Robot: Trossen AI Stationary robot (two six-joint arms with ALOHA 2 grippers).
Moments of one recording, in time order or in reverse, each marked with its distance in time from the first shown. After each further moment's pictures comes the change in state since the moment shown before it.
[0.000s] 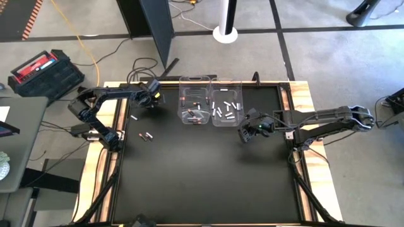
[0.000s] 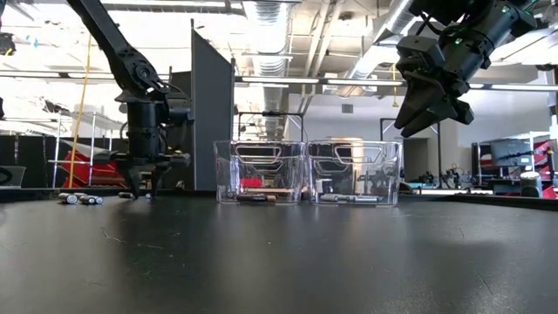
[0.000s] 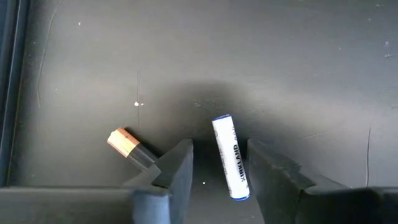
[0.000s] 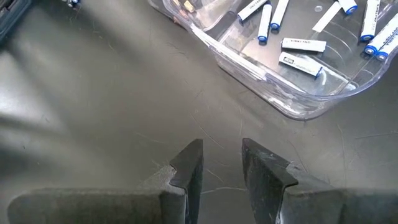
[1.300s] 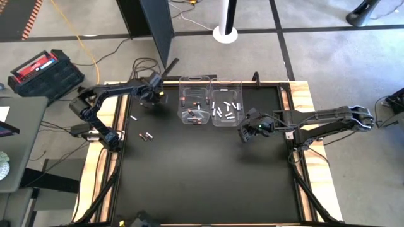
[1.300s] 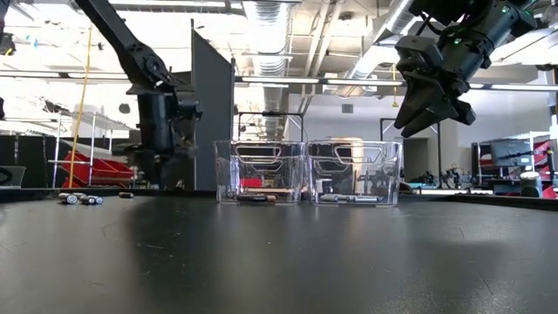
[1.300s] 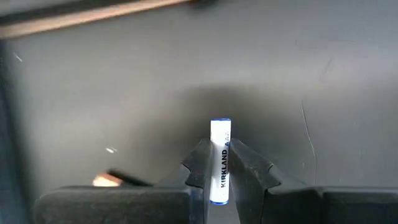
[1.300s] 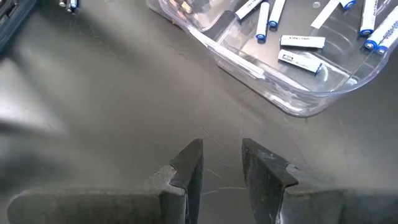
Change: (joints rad) left arm -0.007 0.005 0.117 -0.078 0.056 0.312; right arm -0.001 0.000 0.000 0.000 0.000 0.036
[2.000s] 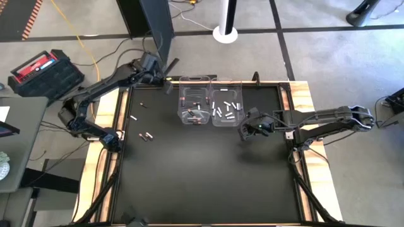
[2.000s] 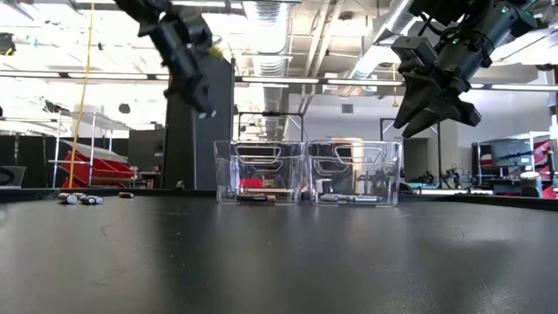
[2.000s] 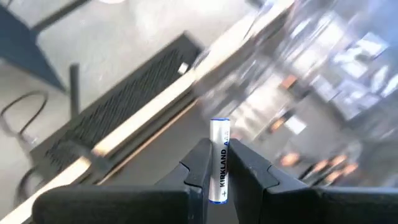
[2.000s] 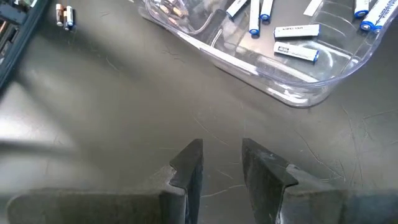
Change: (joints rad) left arm -0.086 -0.186 0.350 -0.117 0.205 0.474; right arm -0.002 0.000 0.000 -0.001 0.001 0.112
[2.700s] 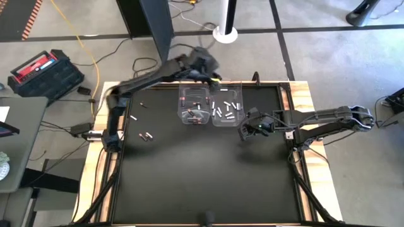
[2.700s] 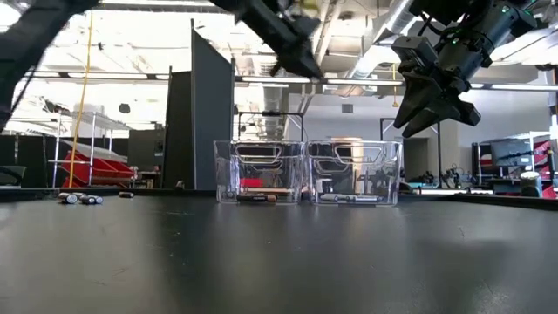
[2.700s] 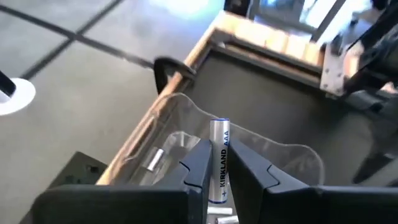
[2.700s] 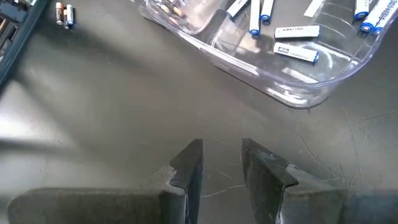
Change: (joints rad) left arm -0.333 0.577 0.796 0.037 0.072 -0.001; right arm 0.000 0.000 0.000 0.000 0.000 -0.009
